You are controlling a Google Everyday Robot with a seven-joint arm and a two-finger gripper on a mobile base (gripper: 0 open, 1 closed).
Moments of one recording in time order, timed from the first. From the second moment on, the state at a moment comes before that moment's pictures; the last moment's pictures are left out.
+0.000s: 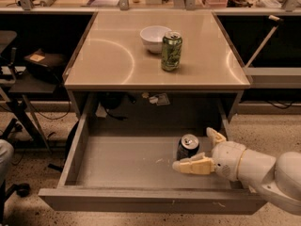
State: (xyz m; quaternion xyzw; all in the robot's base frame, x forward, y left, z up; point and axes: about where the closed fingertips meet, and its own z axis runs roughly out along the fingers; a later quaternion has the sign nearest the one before) arm 0.466 -0.123 0.718 -0.28 0.76 0.31 0.50
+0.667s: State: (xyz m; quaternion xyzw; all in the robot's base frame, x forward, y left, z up) arm 0.492 -0.096 0.717 -0.27 0.74 0.26 0.55
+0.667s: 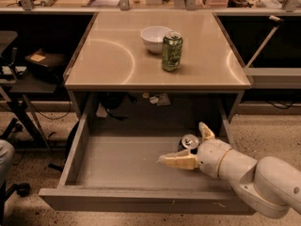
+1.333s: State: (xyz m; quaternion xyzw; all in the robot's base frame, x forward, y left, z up) arm 0.497 -0.062 0.683 -0.32 0.74 0.21 0.55
